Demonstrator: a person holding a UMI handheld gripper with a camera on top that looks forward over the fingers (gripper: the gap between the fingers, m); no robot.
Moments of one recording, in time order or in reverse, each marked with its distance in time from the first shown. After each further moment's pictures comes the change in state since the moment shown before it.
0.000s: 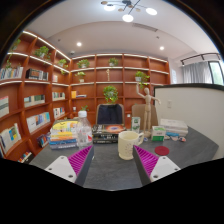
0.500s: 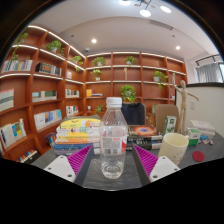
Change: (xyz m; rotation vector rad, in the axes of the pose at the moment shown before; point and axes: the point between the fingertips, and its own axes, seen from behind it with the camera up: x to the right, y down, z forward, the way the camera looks) arm -0.123 0.033 0.148 0.023 -0.155 -0.043
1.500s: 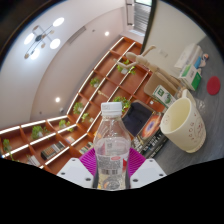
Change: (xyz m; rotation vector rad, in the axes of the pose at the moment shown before) arm 0.049 -0.078 0.040 0.234 -0.116 0.935
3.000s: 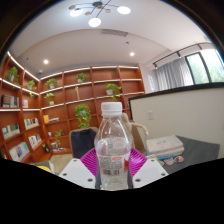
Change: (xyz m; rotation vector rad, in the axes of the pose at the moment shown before) arm 0.049 -0.211 -0.025 0.118 0.452 -0.764
